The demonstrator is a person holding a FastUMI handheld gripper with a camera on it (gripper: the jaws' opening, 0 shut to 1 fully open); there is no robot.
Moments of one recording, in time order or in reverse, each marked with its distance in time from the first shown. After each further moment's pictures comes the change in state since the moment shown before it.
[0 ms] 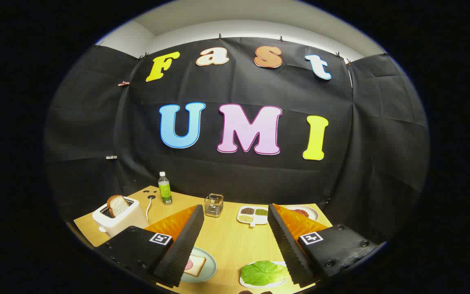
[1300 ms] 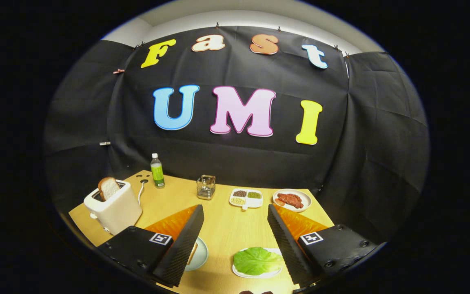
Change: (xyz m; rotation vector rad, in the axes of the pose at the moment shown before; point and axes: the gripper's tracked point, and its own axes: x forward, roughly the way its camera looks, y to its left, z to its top) arm -0.007 -0.027 -0.064 -0.003 0.149 -0.042
